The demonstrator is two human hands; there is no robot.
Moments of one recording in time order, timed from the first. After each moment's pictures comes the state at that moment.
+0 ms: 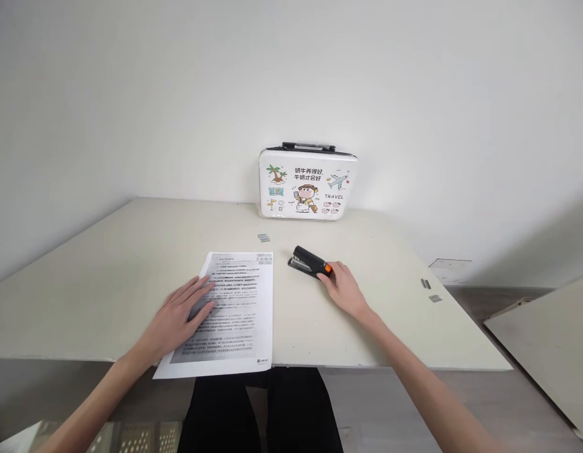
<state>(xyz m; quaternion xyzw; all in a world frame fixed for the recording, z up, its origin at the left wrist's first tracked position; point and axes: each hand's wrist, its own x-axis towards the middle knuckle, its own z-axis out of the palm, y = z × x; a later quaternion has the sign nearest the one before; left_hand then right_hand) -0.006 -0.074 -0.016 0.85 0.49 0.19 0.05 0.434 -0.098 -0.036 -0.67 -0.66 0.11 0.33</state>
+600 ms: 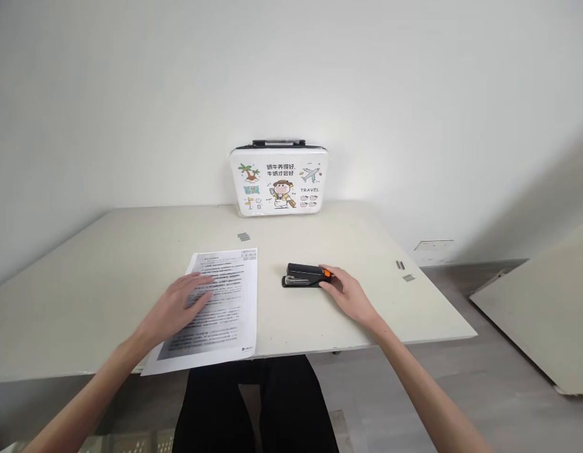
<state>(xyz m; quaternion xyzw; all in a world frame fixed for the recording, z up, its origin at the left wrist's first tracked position) 0.047 -0.058 0.017 0.87 0.45 0.18 0.08 0.480 -0.161 -0.038 -0.62 -0.62 0.24 0.42</state>
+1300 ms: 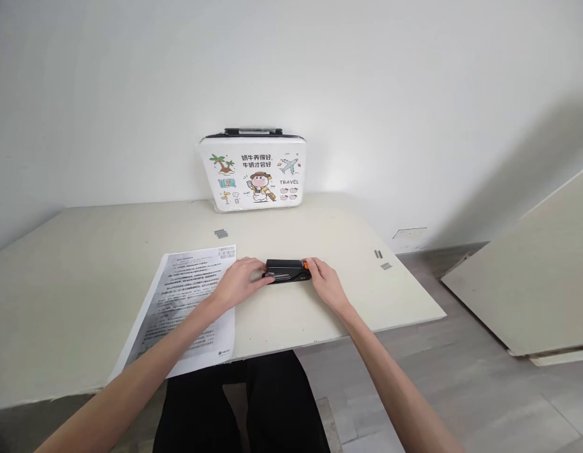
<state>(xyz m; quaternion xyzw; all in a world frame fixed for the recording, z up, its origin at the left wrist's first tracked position) 0.235 -0.037 0.008 0.91 0.31 0.19 0.18 0.468 -0.145 -0.024 -0.67 -0.51 0.25 0.47</state>
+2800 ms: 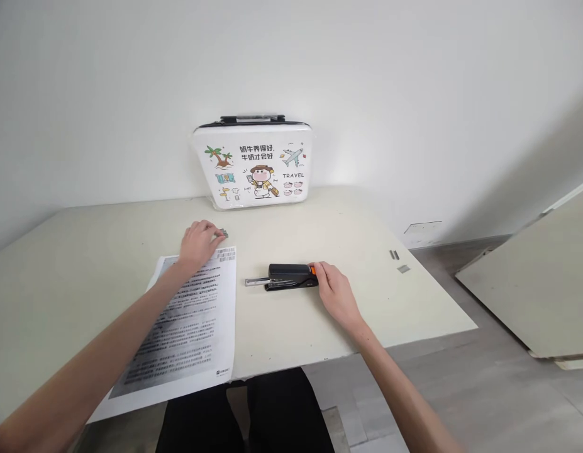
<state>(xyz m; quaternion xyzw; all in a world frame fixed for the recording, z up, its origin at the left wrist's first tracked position) 0.173 0.113 -0.002 0.86 0.47 0.20 -0.02 0.462 -0.148 -0.027 -0.70 -0.52 0.21 0.45</state>
